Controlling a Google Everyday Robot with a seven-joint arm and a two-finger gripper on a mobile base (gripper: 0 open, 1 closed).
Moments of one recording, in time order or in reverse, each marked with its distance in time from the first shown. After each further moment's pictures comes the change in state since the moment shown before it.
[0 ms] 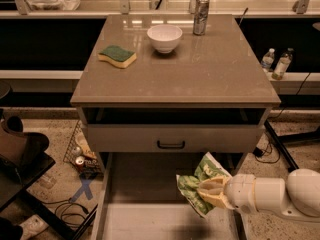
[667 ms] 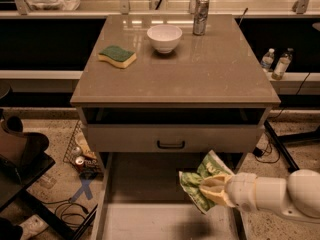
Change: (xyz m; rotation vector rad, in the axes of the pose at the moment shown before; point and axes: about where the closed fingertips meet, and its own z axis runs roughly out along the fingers) arm 0.003 -0.012 0.000 0.053 0.006 0.002
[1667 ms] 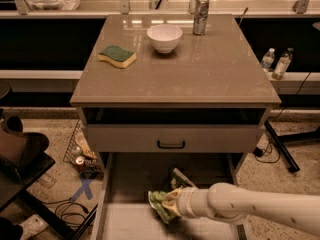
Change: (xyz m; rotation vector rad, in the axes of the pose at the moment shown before) arm 0.100 0.011 0.196 -0.006 0.192 -0.099
